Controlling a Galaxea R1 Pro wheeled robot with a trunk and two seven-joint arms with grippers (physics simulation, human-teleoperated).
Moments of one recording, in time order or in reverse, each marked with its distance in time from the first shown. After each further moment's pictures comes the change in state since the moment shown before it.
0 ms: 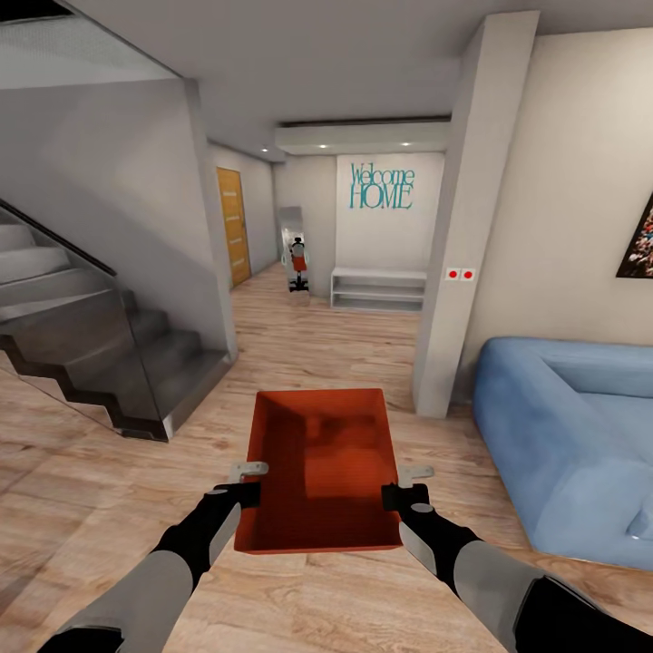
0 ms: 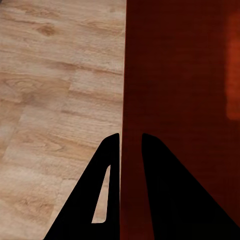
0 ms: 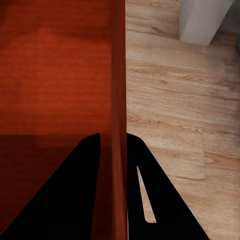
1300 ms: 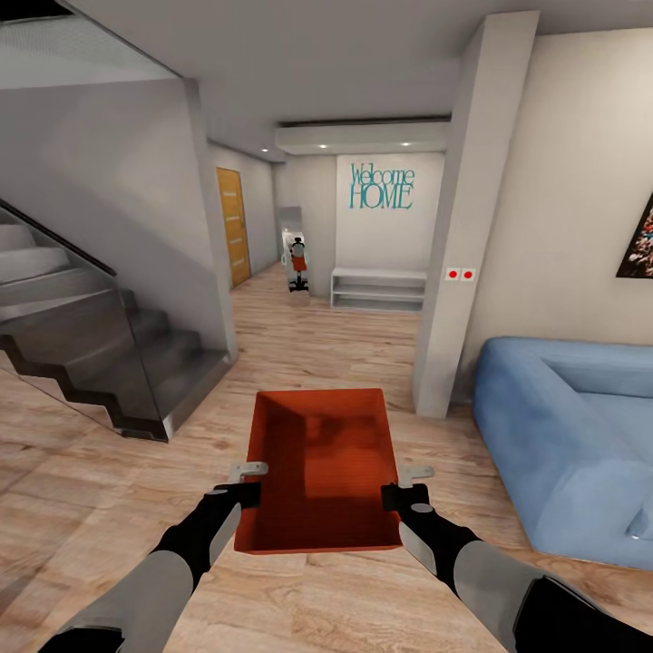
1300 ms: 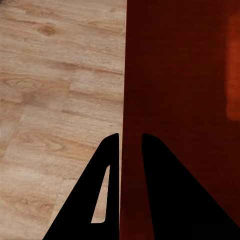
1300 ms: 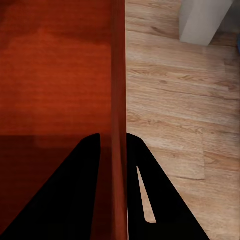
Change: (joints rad) left arm 0.000 -0.002 0.008 0.002 -0.008 -0.001 0.001; right arm 0.000 0.001 0.001 0.002 -0.002 -0.002 0.001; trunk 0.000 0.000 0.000
